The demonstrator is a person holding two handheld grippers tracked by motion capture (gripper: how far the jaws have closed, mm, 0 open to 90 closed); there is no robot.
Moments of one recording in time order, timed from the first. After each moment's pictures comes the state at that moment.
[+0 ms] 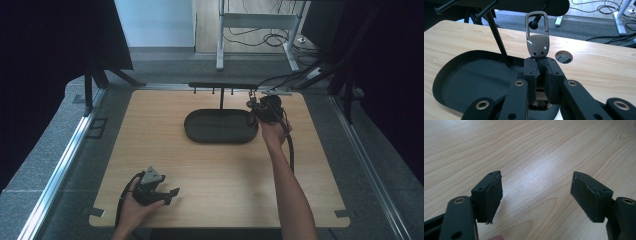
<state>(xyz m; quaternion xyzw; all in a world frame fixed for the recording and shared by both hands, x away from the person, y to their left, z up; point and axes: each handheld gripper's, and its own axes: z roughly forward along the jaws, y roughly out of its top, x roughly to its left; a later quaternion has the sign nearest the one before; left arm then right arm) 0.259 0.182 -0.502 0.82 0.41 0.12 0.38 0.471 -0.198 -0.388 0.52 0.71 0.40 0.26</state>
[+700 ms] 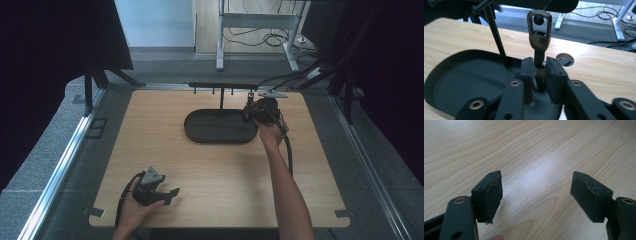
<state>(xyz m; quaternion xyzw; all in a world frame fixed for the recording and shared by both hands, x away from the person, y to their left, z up) 0.259 0.182 -0.503 0.82 0.41 0.12 0.38 0.476 -0.193 -0.402 0.51 0.71 0.40 0.27</state>
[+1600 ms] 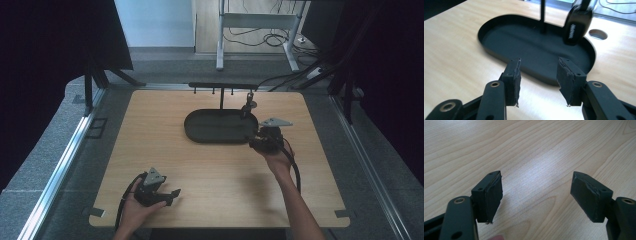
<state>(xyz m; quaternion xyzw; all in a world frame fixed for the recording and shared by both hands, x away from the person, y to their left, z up) 0.258 0.177 -0.505 0.82 0.41 0.12 0.37 0.391 -0.202 -0.425 0.43 0.77 0.42 0.21</state>
